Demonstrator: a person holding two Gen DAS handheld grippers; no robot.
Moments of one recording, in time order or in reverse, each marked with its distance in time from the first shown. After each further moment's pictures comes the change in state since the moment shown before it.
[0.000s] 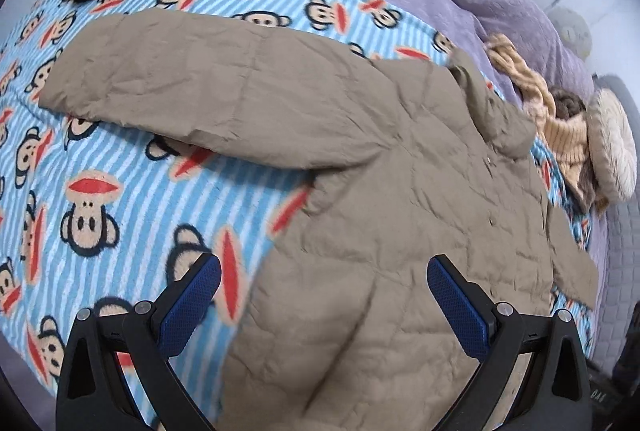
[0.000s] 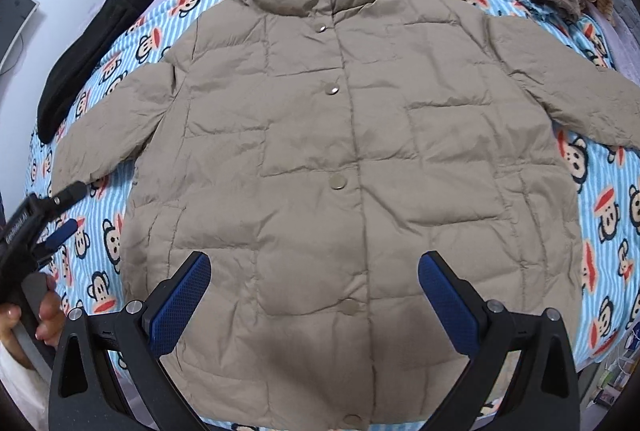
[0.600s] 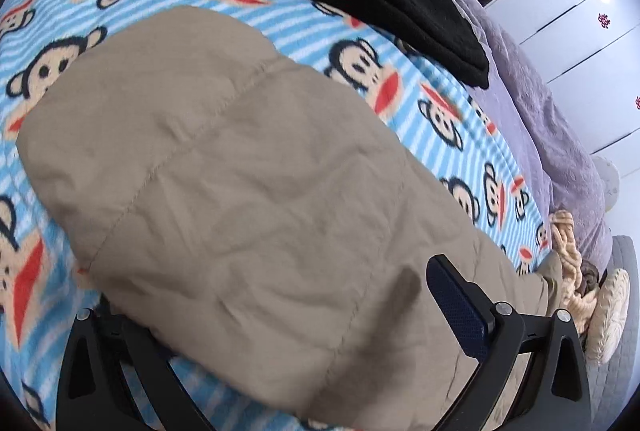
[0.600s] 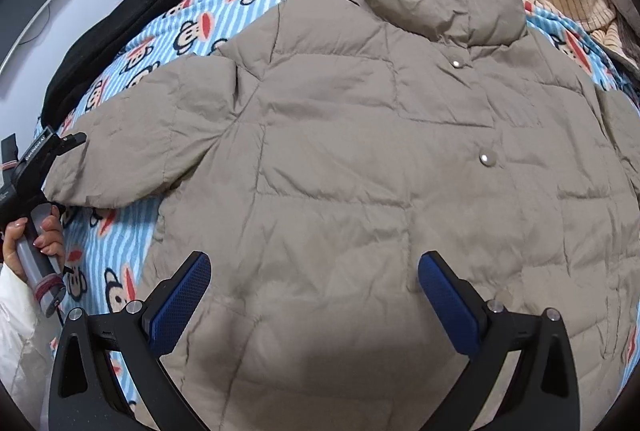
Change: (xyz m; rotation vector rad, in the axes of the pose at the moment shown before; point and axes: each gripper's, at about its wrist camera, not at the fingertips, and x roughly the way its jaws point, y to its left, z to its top) left arm 0.076 0.178 0.139 -0.350 -0.224 -0.031; right arm 0.081 0.107 0.031 -0.120 -0.099 0.050
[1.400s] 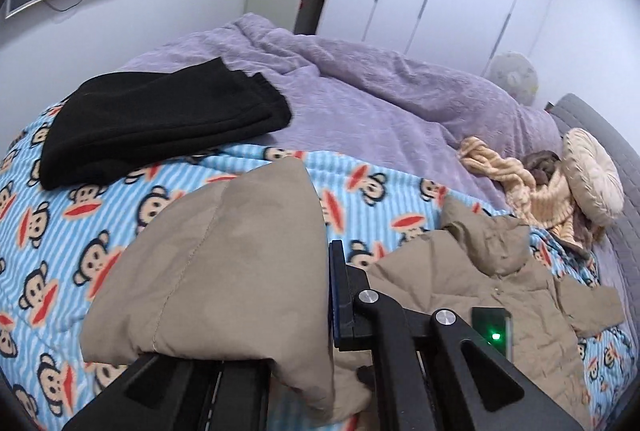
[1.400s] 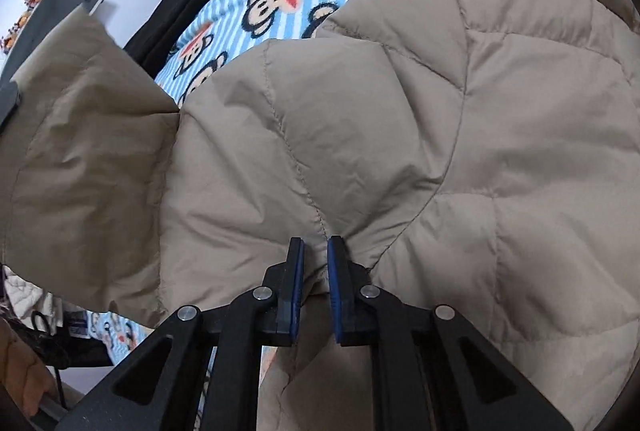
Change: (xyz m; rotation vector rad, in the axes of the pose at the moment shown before) left arm -0.110 -0.178 -0.052 0.619 -0.199 -0.168; right arm 0.099 0.073 0.052 0.082 0.108 0.381
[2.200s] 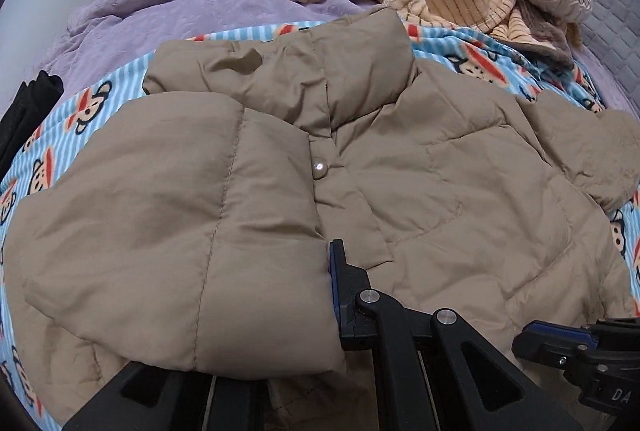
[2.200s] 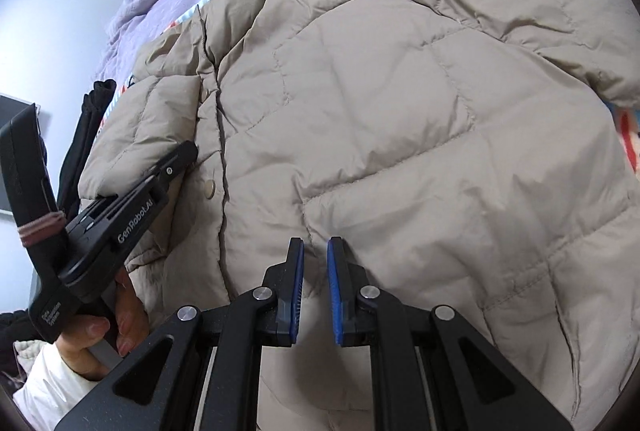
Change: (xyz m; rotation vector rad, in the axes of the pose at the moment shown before) left arm 0.151 -0.292 -0.144 0.434 0.348 -0.049; right arm -0.210 -0.254 -0.054 0.291 -0.176 -0.166
